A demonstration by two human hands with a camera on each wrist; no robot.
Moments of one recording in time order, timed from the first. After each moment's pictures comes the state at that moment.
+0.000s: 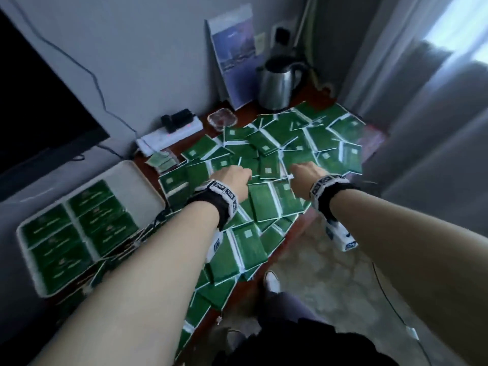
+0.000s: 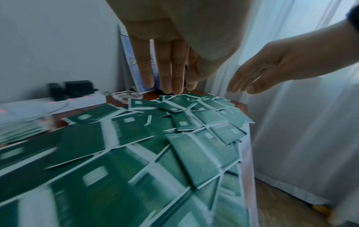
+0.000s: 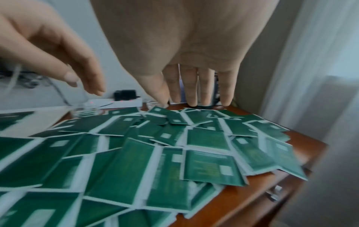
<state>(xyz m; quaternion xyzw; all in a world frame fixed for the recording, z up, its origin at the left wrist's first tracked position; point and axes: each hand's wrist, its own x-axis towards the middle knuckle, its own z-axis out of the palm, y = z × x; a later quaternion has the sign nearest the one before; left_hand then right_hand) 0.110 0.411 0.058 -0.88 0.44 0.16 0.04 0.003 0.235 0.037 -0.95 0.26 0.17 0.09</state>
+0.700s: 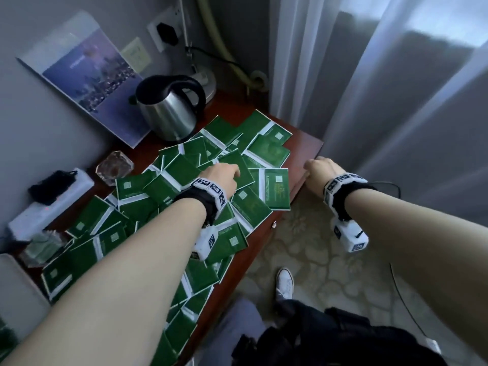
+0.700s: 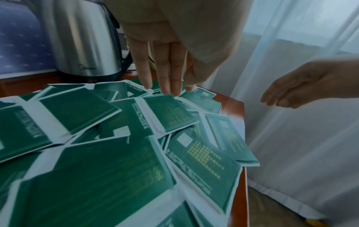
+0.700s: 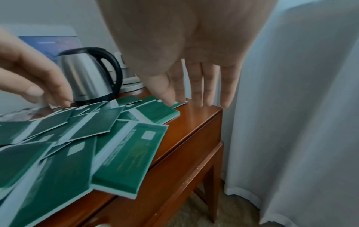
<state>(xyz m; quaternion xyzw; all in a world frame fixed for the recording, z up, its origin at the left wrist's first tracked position) 0.121 0.052 -0.005 -0.86 0.45 0.23 0.08 -0.065 -0.128 -0.043 -0.90 0.38 0.16 0.16</state>
